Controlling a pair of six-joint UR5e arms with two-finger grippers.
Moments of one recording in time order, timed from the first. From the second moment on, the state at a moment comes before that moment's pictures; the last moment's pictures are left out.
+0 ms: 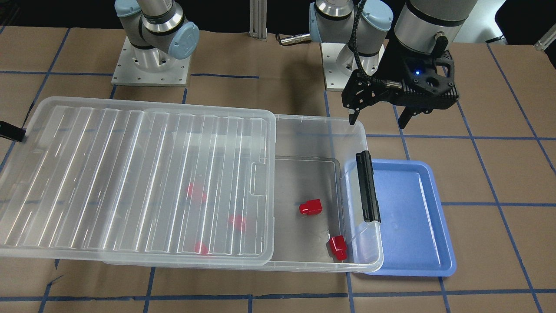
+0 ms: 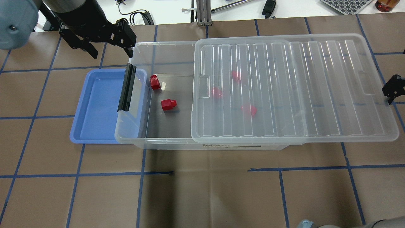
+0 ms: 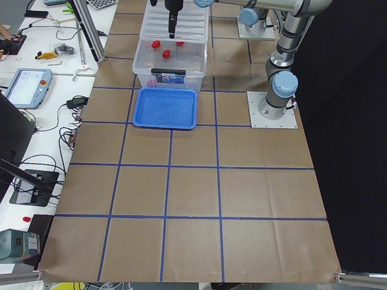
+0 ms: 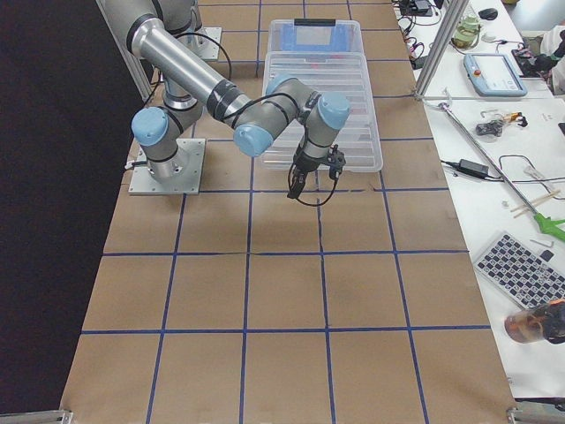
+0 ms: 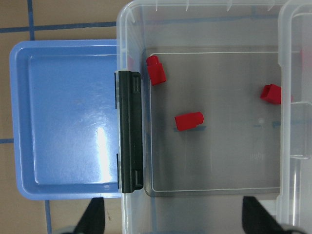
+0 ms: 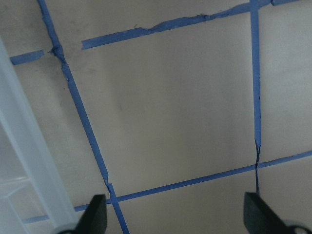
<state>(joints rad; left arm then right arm) -1.60 -1.64 -1.42 -1.56 1.54 0.02 0.98 -1.38 1.71 -1.70 -1.75 -0.36</state>
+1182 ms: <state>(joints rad) -1.59 -1.65 -1.41 -1.56 1.54 0.02 1.10 -1.39 1.71 -1.70 -1.70 -0.36</state>
